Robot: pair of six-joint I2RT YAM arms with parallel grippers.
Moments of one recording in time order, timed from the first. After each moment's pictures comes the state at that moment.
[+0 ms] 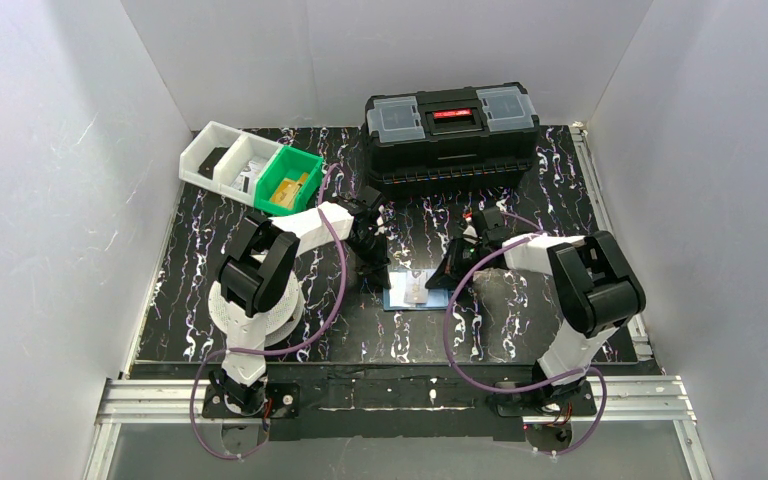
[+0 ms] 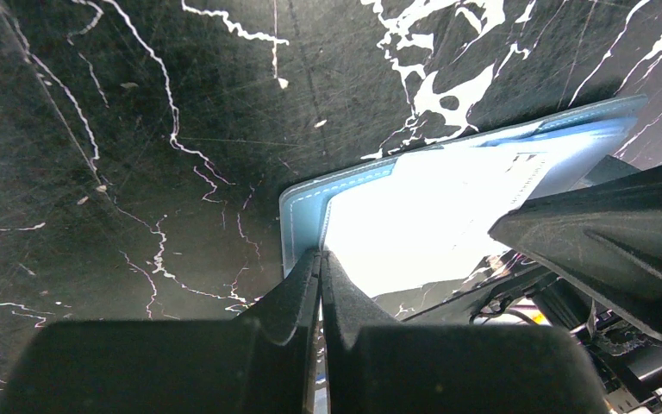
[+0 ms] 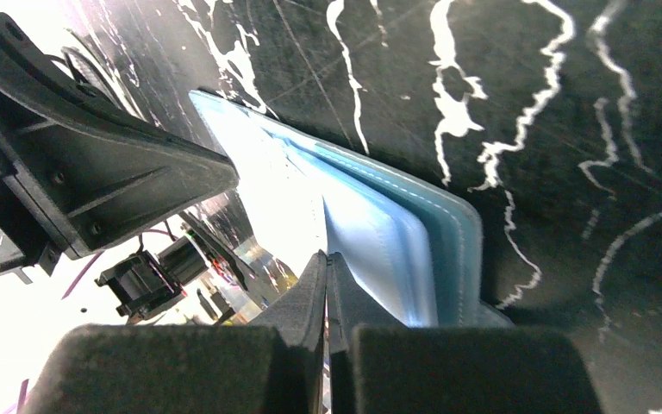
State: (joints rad) left arm -0.62 2.02 1.36 -0.72 0.35 -0.70; right arm 0.37 1.72 0.79 -0.14 -0.68 0.78
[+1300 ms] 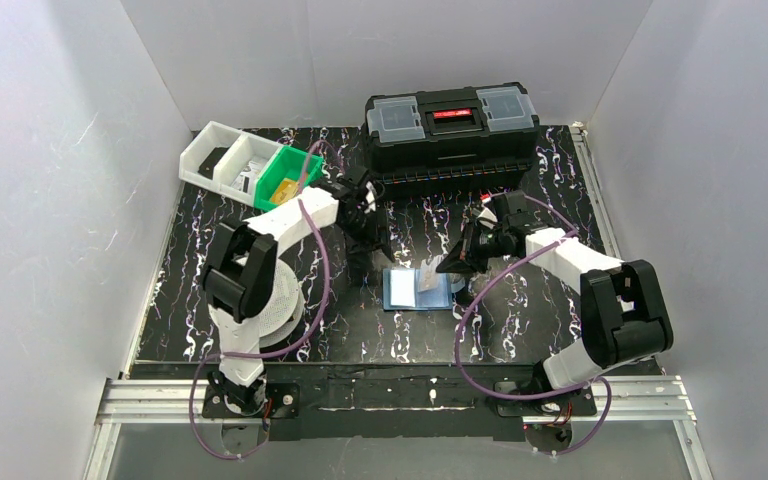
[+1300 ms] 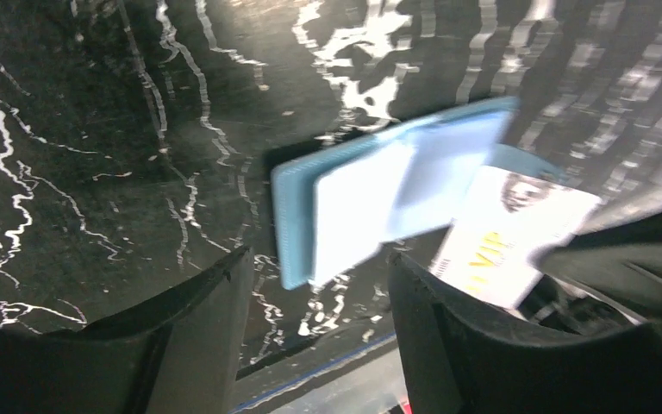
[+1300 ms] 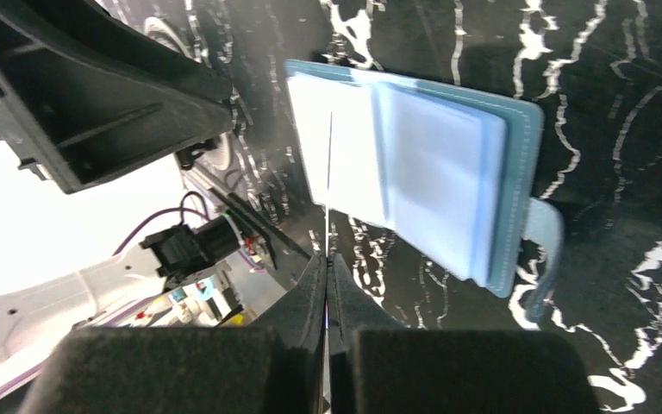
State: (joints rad) left arm -0.56 1.95 1.46 -0.82 0.31 -0.64; right arm 0.29 1.52 0.84 -0.35 -0.73 0.70
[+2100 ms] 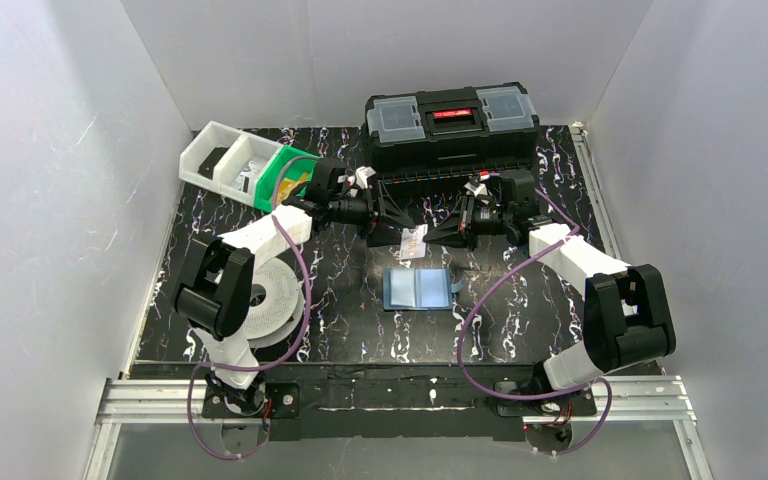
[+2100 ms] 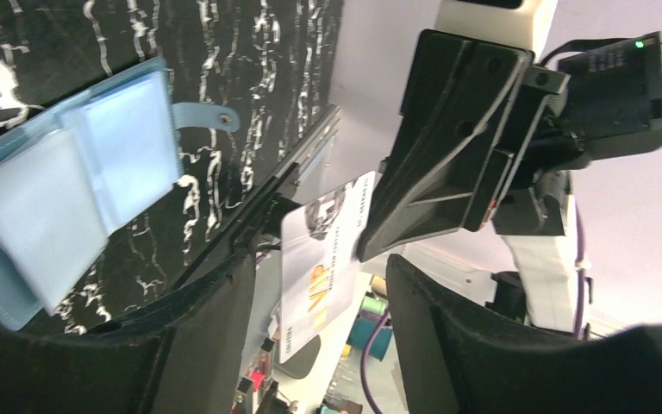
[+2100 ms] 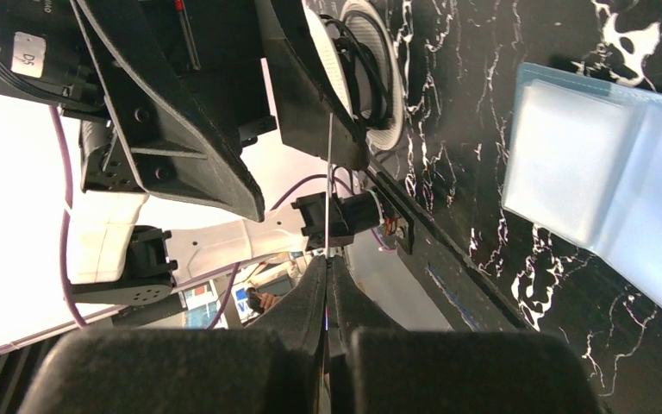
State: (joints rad) left arm -0.46 1.75 1.18 -0.10 0.90 -1.10; right arm 0.27 1.49 0.90 -0.07 -1.01 1.05
